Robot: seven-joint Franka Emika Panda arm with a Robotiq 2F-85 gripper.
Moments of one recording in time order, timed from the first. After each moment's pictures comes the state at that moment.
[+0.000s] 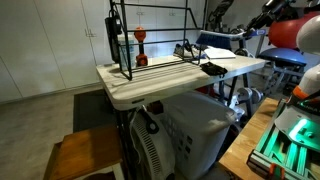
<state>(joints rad) -0.77 -0.79 -0.11 -2.75 0.60 1.86 -1.72</state>
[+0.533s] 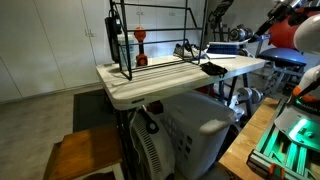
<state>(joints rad) -0.90 -0.69 -0.08 -2.75 0.60 2.05 -1.59</state>
